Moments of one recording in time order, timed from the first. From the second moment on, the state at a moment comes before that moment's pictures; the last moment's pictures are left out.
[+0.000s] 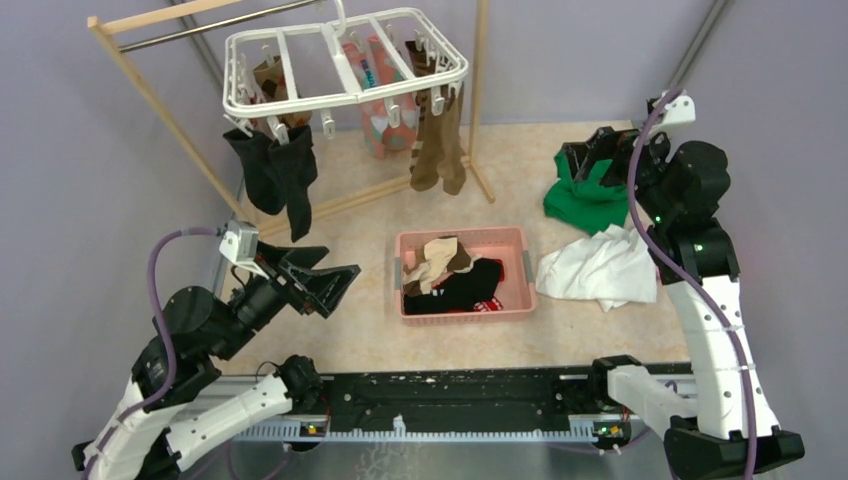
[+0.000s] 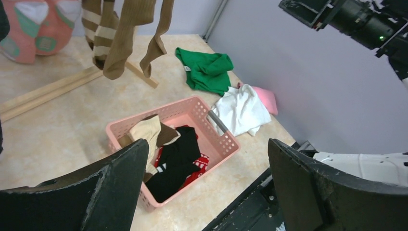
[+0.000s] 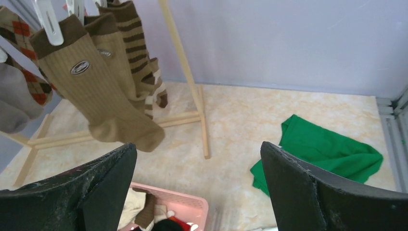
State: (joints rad) left arm -0.92 0.40 1.05 -0.58 -0.20 -0.46; right arm 0.11 0.97 1.27 -0.35 -0.21 0.16
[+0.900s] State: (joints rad) left arm -1.19 0.28 1.10 -0.82 -0.58 -0.39; right arm 0.11 1.02 1.24 -0.34 -0.12 0.15
